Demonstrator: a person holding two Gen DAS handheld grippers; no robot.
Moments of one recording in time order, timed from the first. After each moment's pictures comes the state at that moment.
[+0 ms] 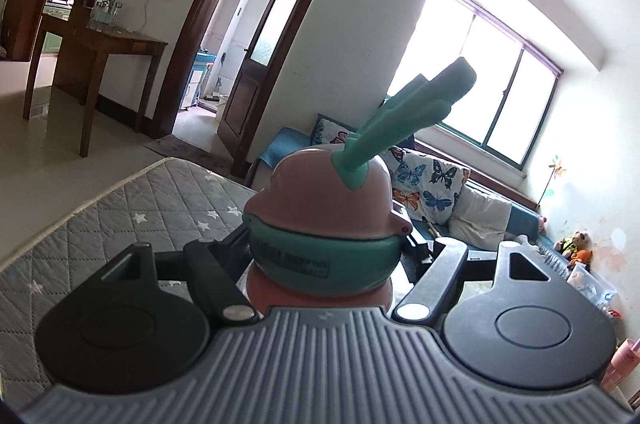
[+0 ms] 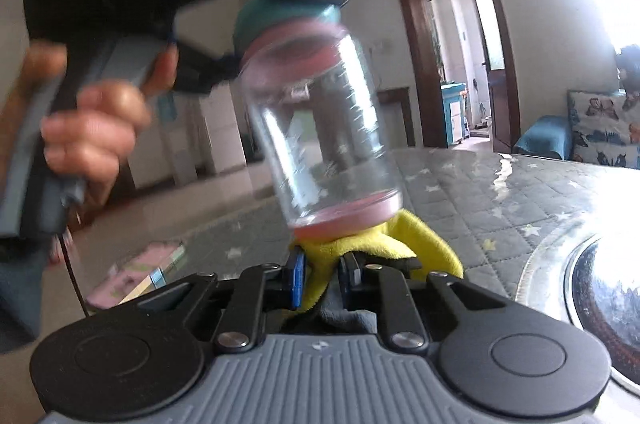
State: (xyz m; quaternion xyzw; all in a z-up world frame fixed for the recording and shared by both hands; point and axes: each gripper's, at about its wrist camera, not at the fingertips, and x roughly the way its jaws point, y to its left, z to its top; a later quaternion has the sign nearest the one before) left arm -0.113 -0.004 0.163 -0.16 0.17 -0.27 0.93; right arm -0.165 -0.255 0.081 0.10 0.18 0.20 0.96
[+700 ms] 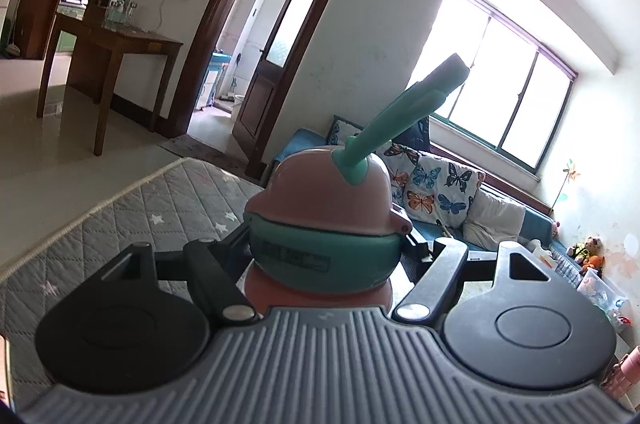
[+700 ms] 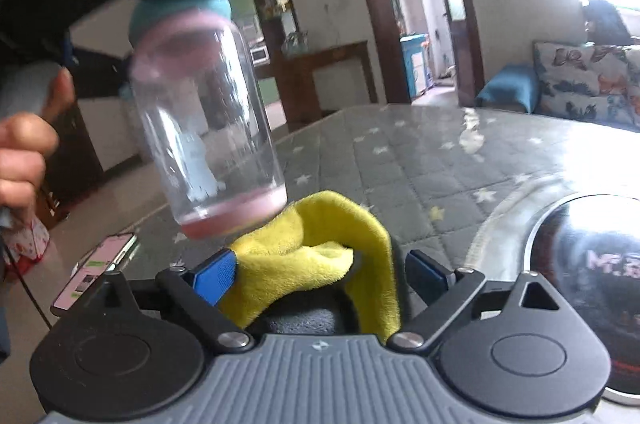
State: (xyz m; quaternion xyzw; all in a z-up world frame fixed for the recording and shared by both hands) left arm -0.109 0.007 0.163 -0.16 0.17 -0.24 0.94; right arm -0.119 -0.278 0.078 0.09 0.27 0.15 0.95
